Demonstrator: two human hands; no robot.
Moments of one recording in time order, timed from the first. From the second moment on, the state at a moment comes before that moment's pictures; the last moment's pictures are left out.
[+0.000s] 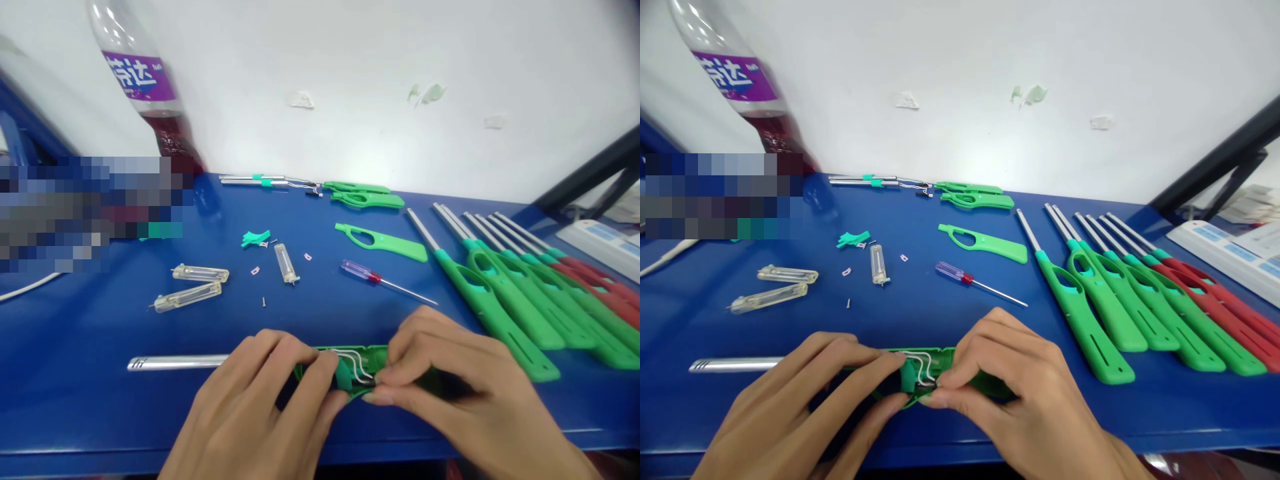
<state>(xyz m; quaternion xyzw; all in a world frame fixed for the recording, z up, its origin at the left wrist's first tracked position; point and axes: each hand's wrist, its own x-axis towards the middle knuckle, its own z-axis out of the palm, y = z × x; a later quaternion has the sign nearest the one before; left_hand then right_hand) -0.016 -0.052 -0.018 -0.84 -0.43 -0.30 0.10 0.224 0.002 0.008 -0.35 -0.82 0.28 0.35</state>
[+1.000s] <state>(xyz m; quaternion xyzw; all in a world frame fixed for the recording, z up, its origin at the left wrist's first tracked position) -0.017 -0.047 -0.014 -0.84 -0.45 -0.30 0.00 0.226 -0.005 0.006 -0.31 -0.90 0.10 0.30</state>
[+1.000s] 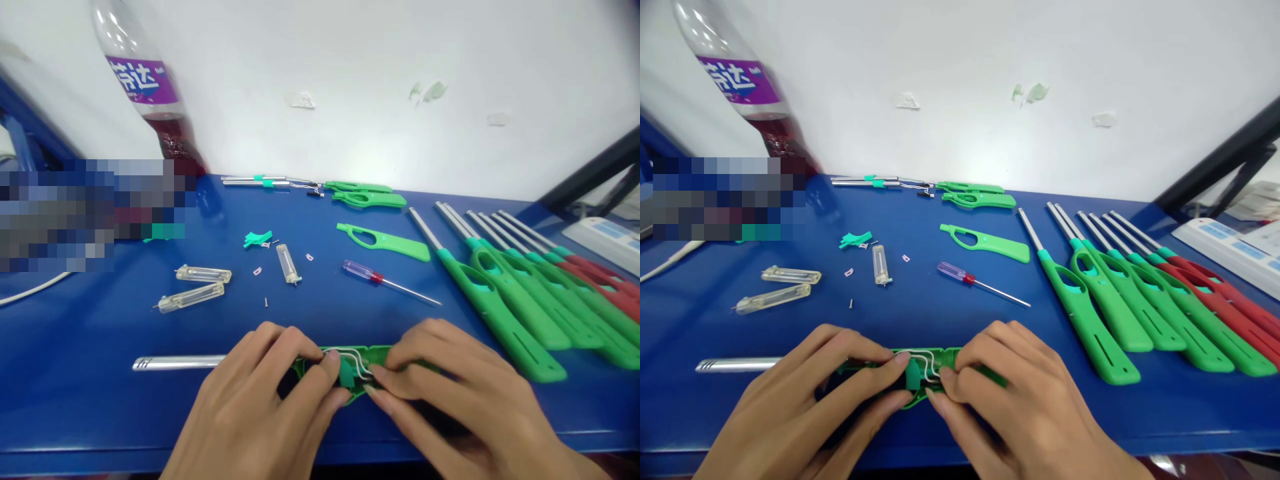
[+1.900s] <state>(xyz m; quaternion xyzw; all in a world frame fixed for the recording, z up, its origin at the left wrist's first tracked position) -0.023 -0.029 0.006 -0.92 -0.30 -0.18 0.15 0.238 -0.001 0.003 -0.38 -0.85 0.24 0.25</state>
